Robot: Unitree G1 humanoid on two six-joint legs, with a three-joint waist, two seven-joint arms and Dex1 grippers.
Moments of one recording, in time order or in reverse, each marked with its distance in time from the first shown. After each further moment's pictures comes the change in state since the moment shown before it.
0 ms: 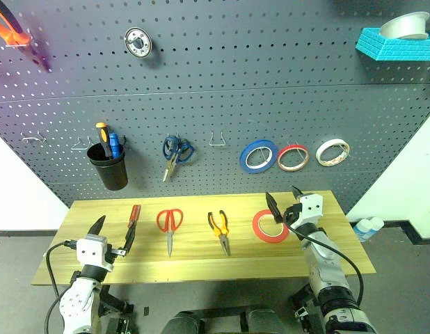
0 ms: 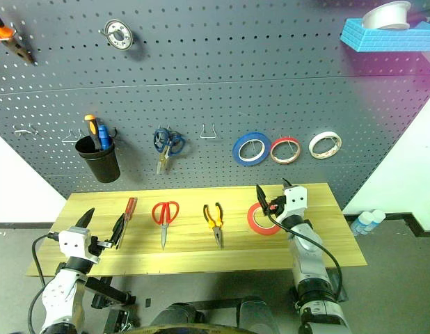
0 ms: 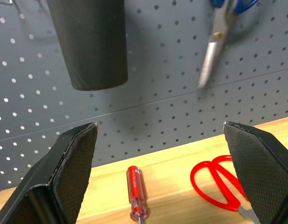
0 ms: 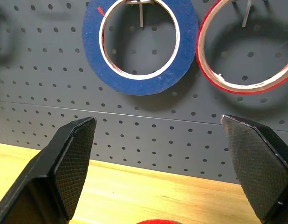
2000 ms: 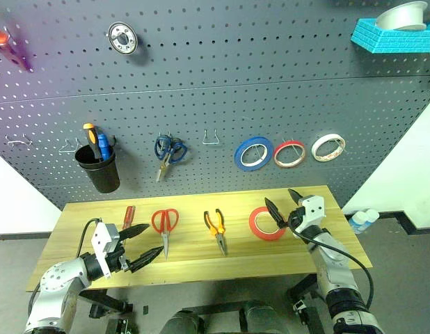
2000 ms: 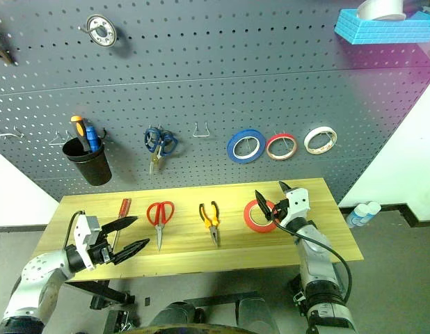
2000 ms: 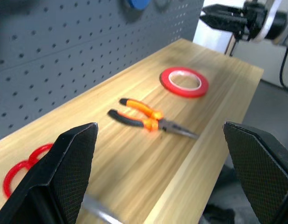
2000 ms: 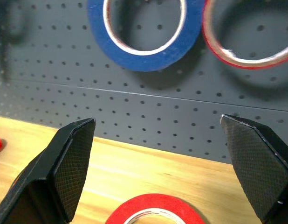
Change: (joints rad) left arm 0.097 0.248 -0.134 -0.489 -0.219 0.685 -0.653; right arm 0.025 -0.072 0.016 -0.044 0.017 0.059 0.162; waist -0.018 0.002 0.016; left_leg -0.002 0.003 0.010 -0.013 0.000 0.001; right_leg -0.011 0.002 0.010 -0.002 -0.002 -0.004
